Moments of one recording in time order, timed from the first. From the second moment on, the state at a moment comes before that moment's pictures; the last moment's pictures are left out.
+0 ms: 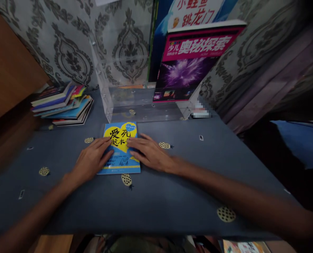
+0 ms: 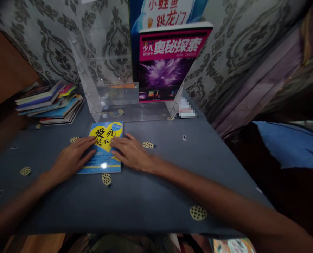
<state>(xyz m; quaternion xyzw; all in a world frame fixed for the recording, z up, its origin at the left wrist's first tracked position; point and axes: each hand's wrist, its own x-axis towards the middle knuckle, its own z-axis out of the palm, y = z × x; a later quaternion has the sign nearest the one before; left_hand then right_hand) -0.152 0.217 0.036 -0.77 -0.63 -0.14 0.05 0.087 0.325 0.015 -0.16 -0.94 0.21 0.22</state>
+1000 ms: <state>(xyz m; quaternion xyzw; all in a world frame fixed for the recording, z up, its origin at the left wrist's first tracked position) -0.173 0.268 -0.001 -0.68 -0.70 -0.22 0.05 0.091 0.313 0.023 -0.19 -0.94 0.27 0.08</state>
